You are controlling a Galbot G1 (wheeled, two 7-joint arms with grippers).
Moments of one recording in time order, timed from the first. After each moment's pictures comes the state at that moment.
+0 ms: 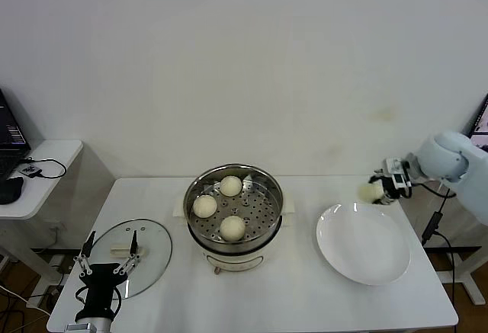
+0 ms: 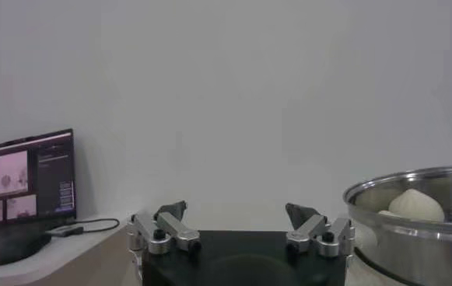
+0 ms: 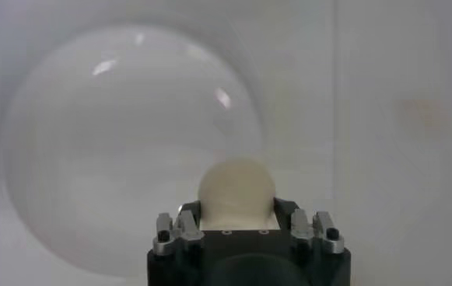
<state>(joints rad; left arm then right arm) 1.74 -1.27 -0.65 -2.12 -0.10 -0.18 -0.21 0.29 0.49 -0.89 1.50 0.04 -0.31 -1.02</state>
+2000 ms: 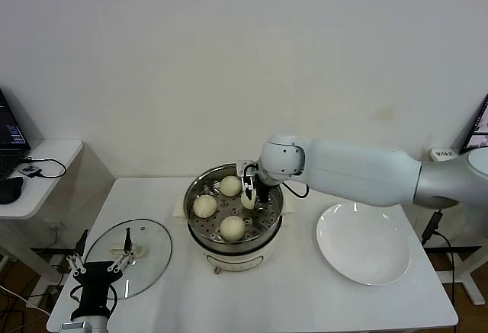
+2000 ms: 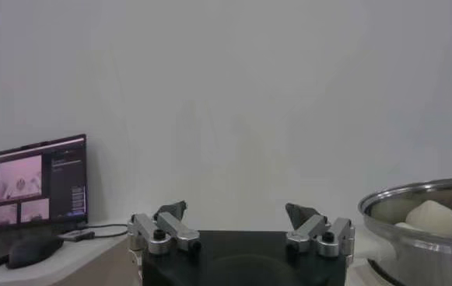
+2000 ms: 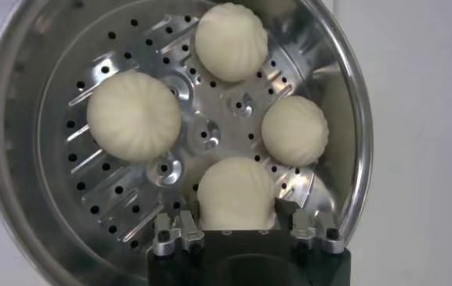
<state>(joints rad) 1.73 -1.30 -0.67 -2.11 -0.10 -0.19 -0.21 0.46 1.11 -1.27 1.44 0.44 -0.72 -0.71</state>
